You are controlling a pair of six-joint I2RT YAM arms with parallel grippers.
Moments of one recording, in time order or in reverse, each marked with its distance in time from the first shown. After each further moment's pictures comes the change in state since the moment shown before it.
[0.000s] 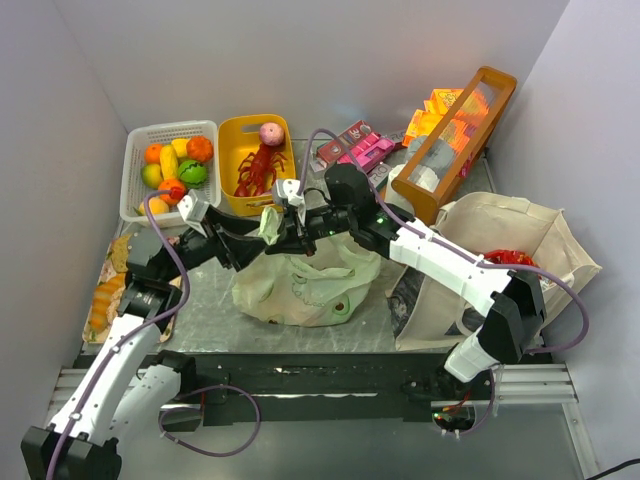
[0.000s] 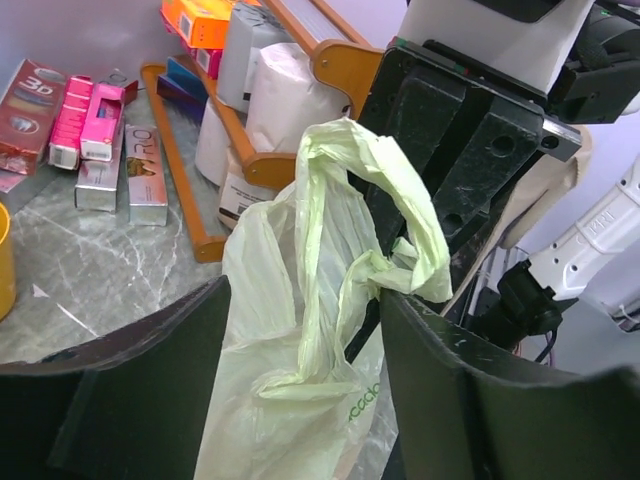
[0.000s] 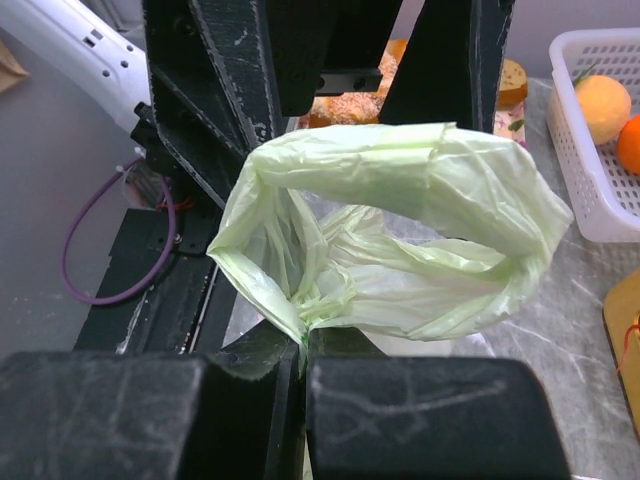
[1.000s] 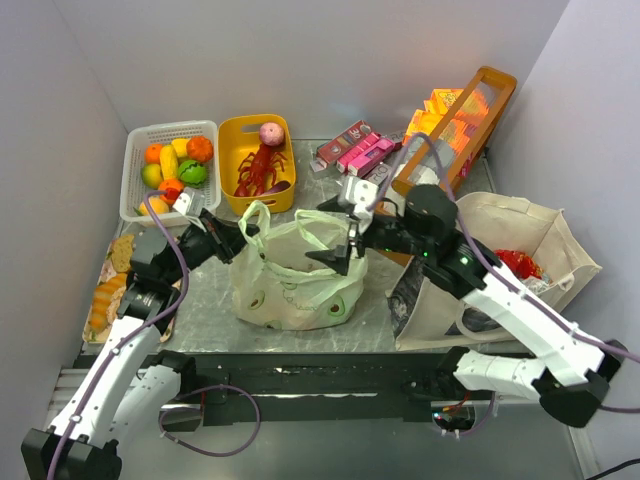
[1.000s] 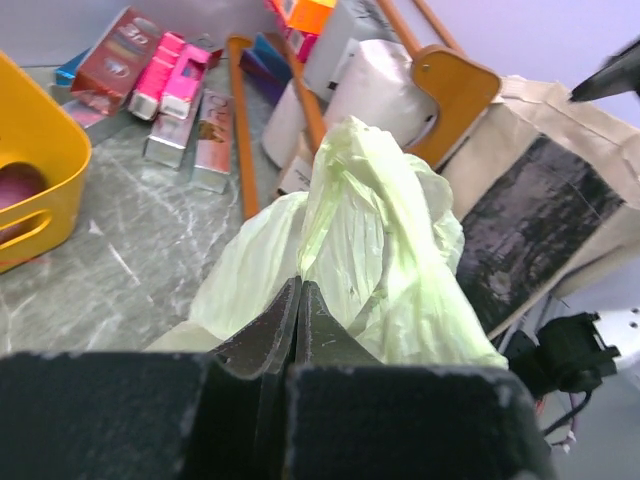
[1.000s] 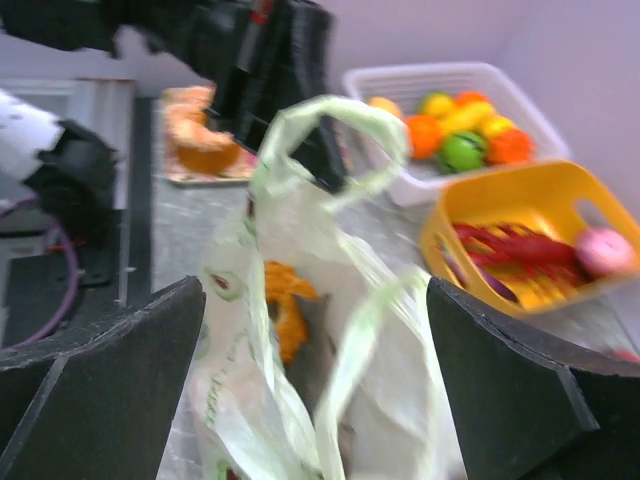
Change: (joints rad) left arm 0.000 -0.006 -0.012 -0.098 -0.180 -0.043; right arm -0.004 -0.446 -0.140 -0.074 0.391 -0.004
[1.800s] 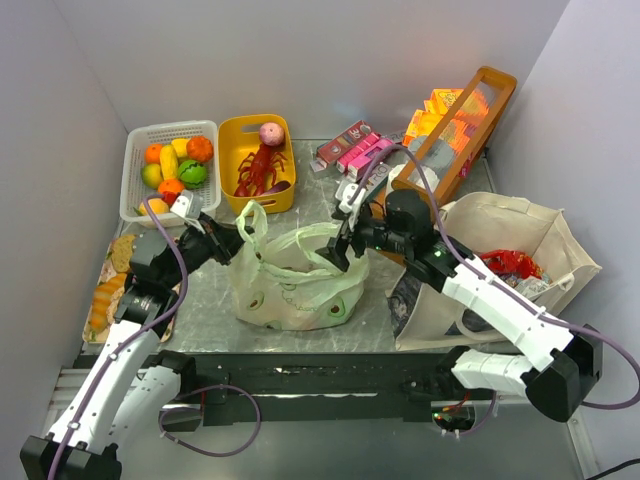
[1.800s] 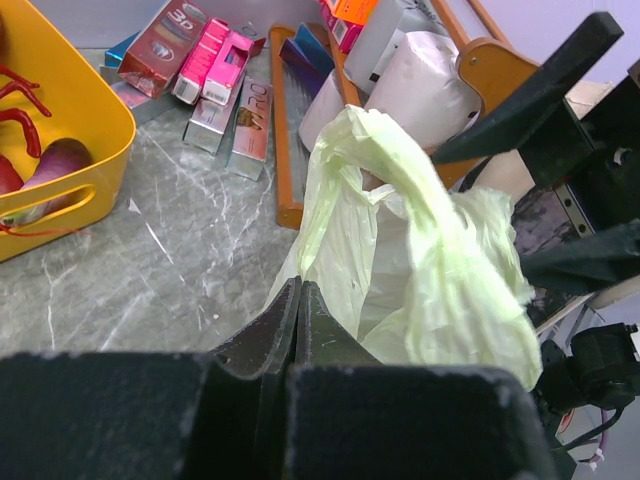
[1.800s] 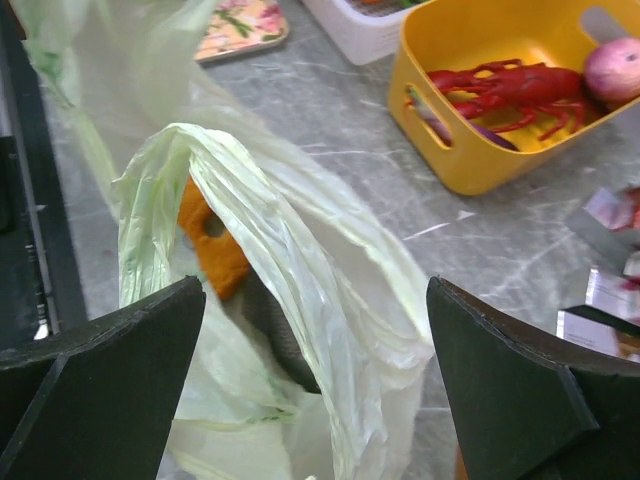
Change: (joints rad) left arm 0.000 -0.034 0.000 -0.094 -0.089 0.042; right arm -0.121 0.061 -0.196 0.055 0.101 0.008
